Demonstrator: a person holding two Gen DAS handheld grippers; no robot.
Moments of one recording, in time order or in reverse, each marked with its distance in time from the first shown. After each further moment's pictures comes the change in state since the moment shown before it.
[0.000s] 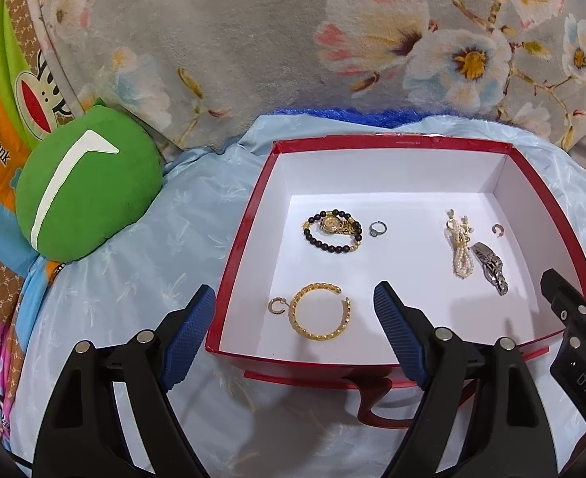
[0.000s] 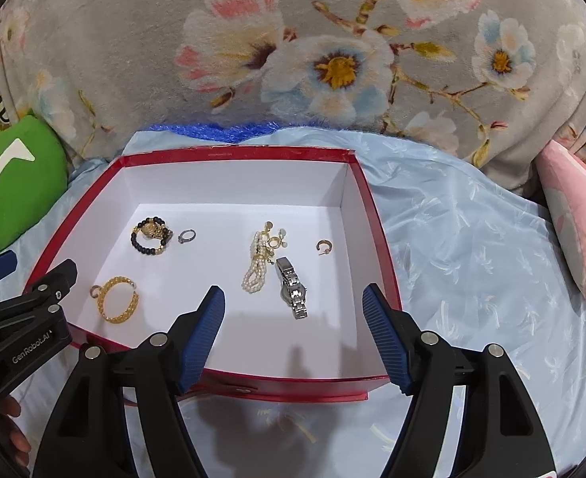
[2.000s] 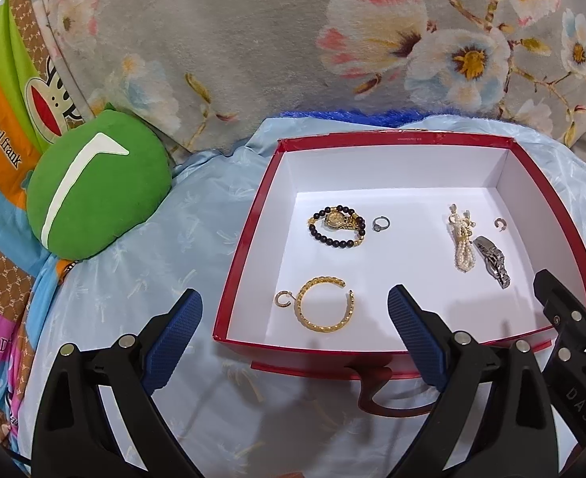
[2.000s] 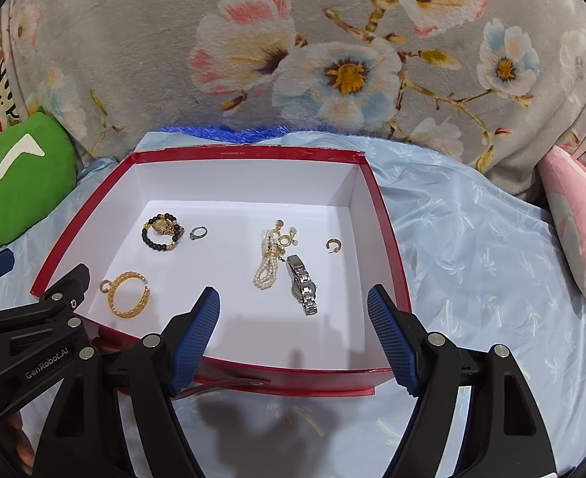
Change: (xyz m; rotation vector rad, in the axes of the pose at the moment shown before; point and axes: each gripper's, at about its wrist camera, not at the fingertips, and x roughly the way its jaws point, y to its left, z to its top) left arm -0.011 -0.002 -0.006 -0.001 -0.012 0.033; right arm -0.009 0.010 -0.003 -0.018 -0.016 0.011
